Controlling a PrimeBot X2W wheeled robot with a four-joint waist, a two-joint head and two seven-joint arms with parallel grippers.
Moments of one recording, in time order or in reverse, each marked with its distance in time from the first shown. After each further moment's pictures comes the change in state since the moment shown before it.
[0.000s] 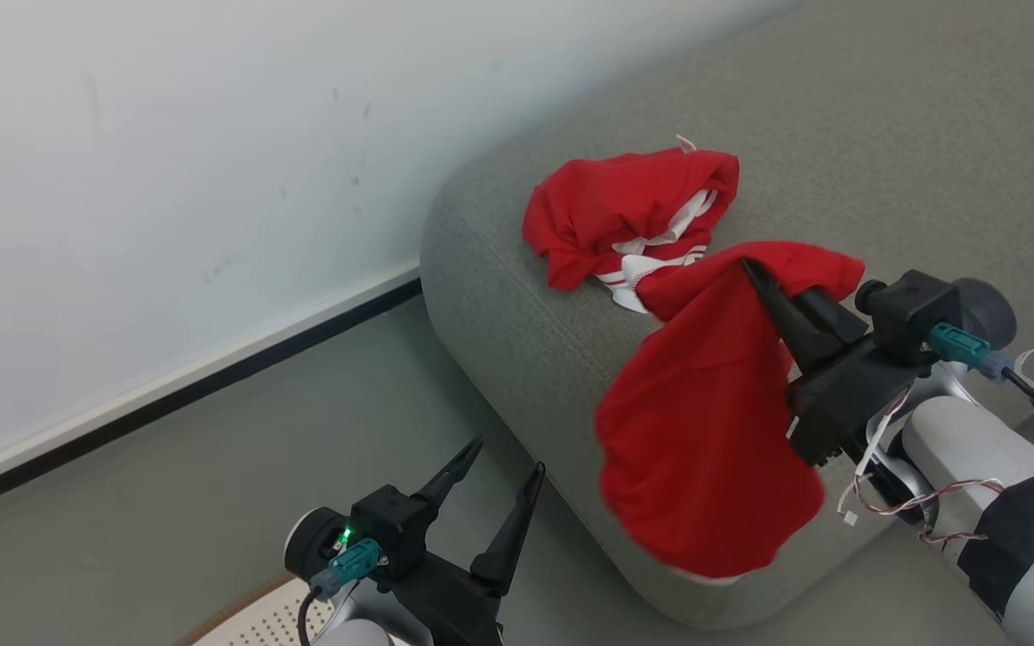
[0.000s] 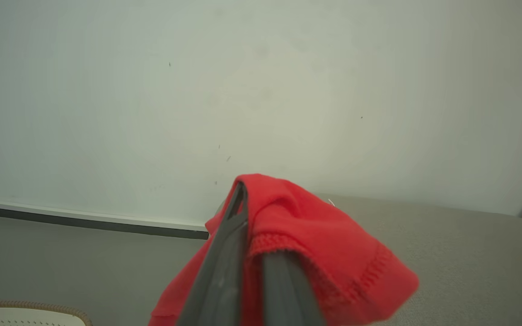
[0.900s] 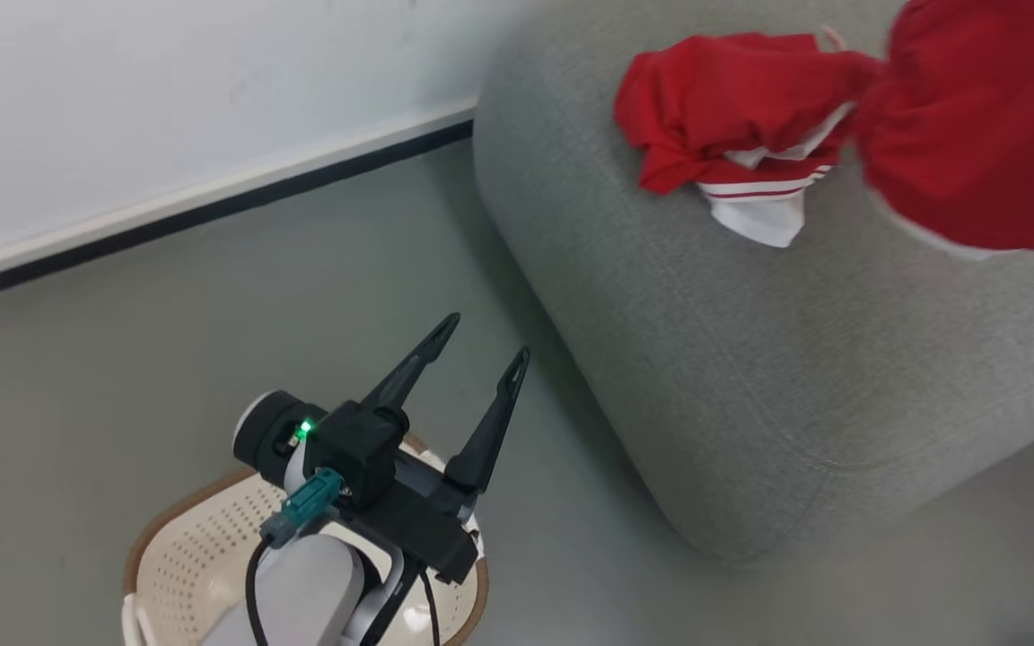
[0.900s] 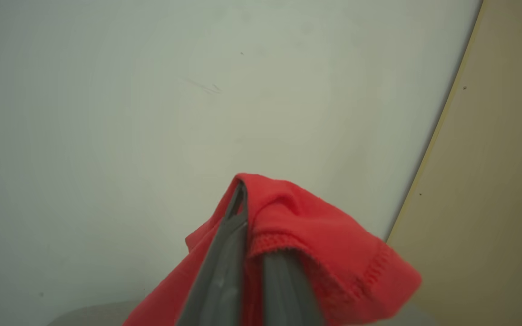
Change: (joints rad) left arm -0.105 0.082 0.029 -0.209 0.076 0.036 0.018; right arm -0.426 -0.248 -0.300 0.173 0.020 -0.036 -0.003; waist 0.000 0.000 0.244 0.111
